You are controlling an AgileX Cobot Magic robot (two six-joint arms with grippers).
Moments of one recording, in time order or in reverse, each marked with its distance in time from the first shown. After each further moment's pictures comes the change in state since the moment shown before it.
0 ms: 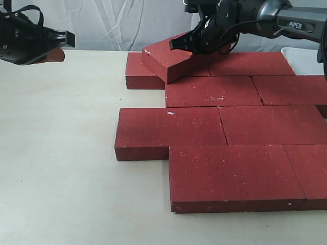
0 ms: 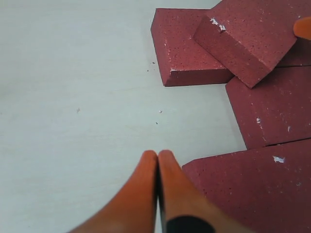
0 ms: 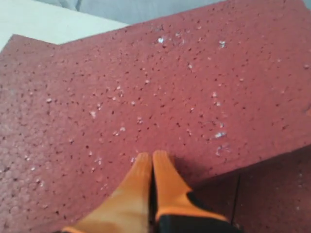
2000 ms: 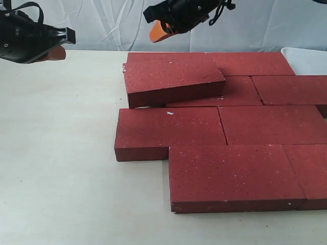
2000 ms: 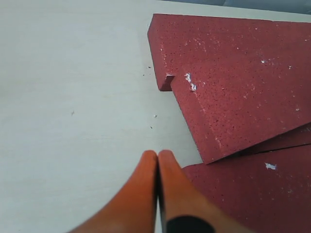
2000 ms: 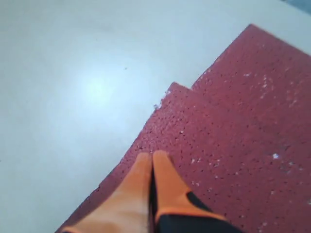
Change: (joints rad) left arm 0.000 0.000 0.000 -0.032 -0.011 0.000; right arm 0.024 -0.139 -0.149 0.537 0.528 -0.495
